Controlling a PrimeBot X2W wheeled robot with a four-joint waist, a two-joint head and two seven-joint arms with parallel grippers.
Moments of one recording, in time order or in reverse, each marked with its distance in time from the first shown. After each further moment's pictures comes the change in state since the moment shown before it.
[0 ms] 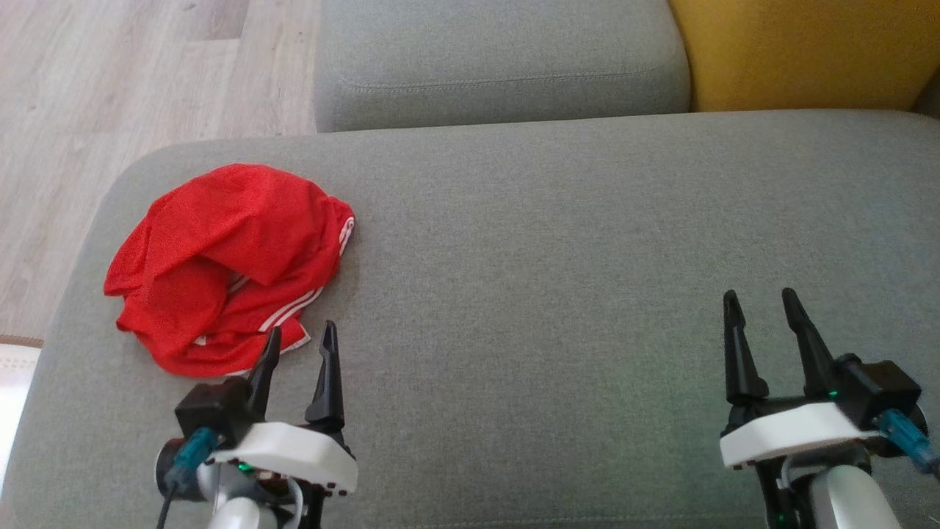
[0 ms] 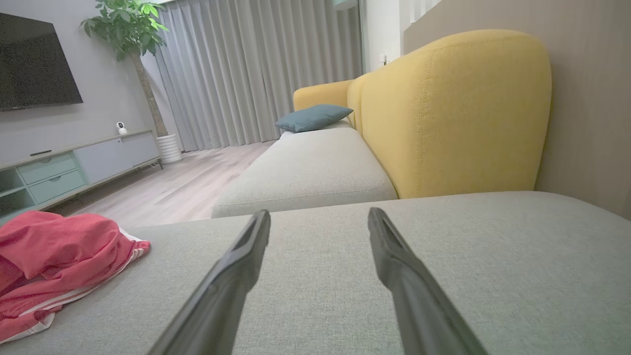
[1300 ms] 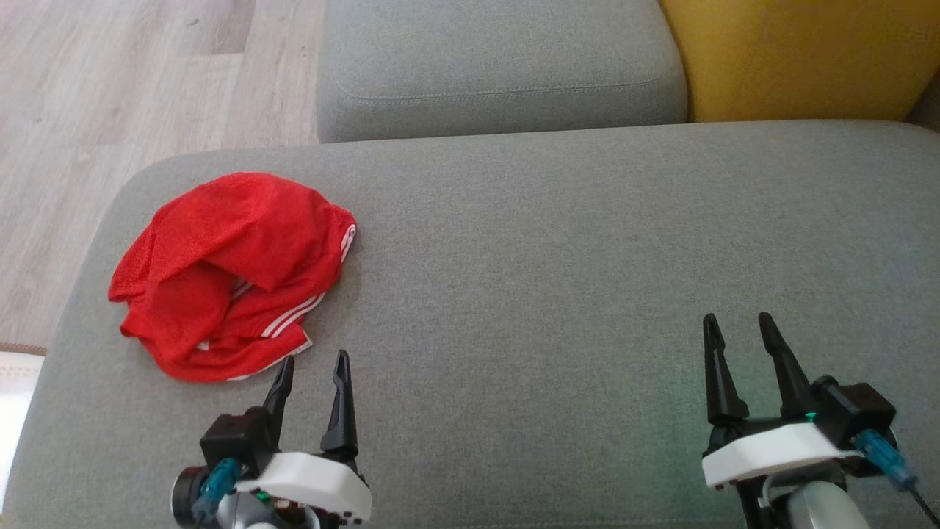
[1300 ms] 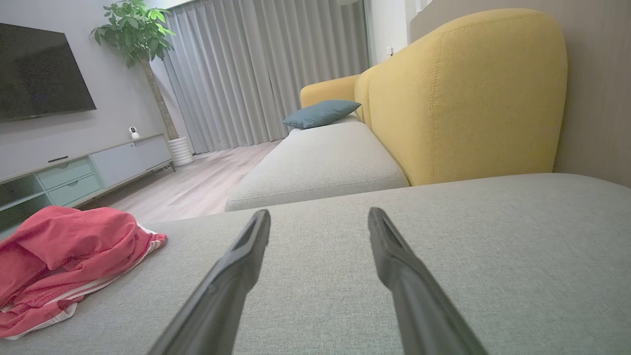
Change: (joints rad) left arm 0.035 -0.011 -0.044 0.058 0.032 0.031 -0.075; right arm 0.000 -0.001 0.053 0.106 0.040 0.000 -0.082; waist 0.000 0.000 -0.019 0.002
